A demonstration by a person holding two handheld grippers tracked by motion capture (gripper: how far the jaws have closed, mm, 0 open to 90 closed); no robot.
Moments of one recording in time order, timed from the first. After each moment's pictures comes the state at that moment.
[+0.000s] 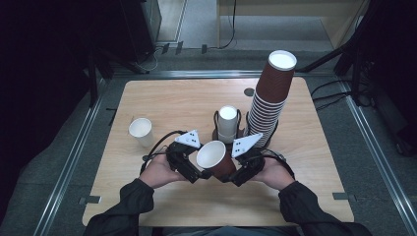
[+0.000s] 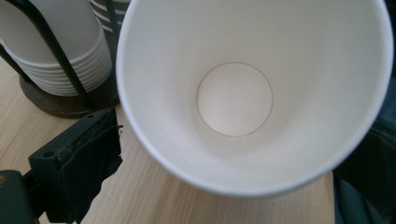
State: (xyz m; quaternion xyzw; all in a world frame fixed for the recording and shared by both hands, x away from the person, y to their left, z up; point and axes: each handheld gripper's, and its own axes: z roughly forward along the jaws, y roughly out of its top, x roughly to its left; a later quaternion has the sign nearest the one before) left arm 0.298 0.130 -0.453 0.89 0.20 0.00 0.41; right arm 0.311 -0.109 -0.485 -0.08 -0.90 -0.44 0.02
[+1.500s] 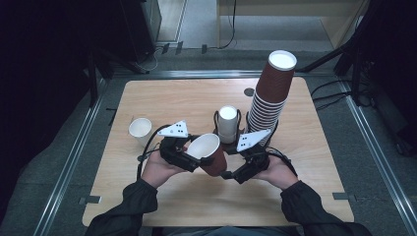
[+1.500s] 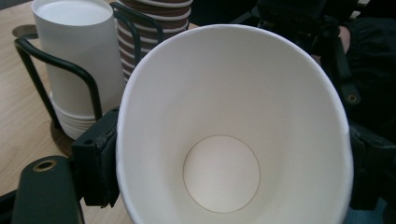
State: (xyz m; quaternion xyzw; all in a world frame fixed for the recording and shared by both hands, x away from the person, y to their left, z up) left arm 0.299 0.144 -0.438 0.83 0.23 0.01 0.51; right arm 0.311 -0.119 -0.475 -0.14 -0.88 -0.45 0.03
